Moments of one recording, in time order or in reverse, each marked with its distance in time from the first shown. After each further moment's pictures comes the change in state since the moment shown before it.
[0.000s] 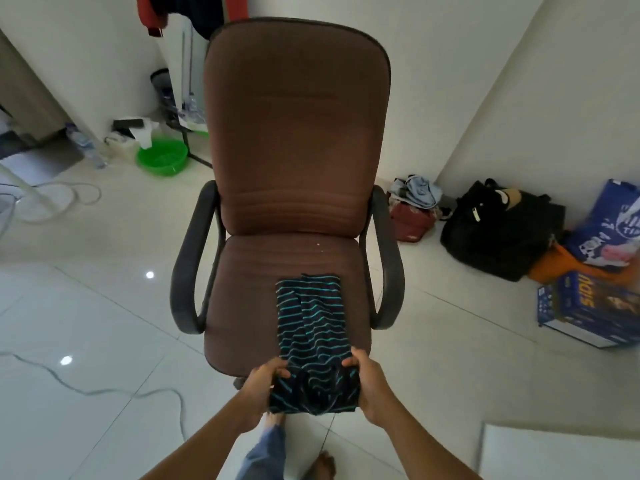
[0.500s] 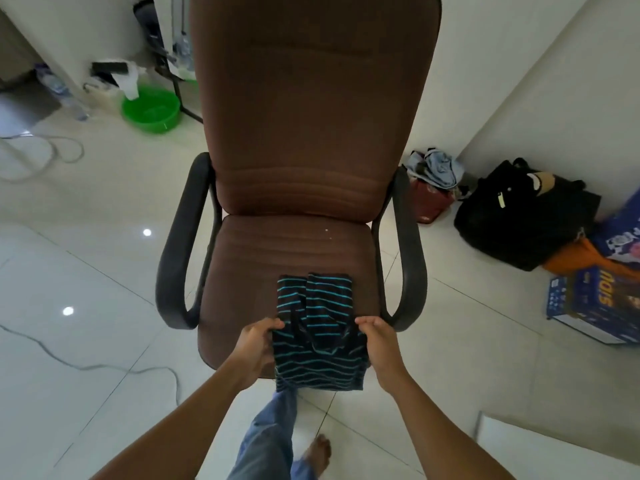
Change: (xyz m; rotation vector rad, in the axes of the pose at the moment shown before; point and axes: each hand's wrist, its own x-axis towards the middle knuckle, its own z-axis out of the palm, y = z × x) left_hand 0.093 0.079 -0.018 -0.255 -0.054 0.070; right_hand 0.088 -0.073 0.021 -0.285 0.134 -0.307
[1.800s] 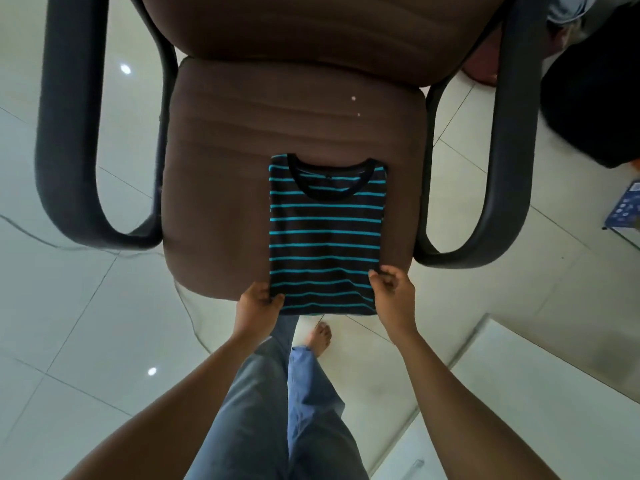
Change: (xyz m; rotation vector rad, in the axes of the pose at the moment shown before) left_hand 0.147 -0.128 -0.032 0.717 0.310 -0.016; right_hand 0.144 0.136 0.018 -0.271 0.136 0.100
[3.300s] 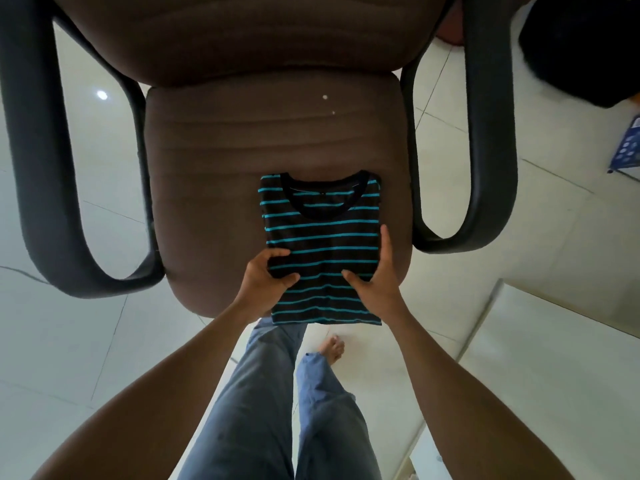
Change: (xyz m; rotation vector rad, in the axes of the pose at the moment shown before) left_hand 0.040 0.078 -0.033 -0.087 -0.257 0.098; right_hand 0.004 -0.027 0.019 -0.029 -0.164 -0.178
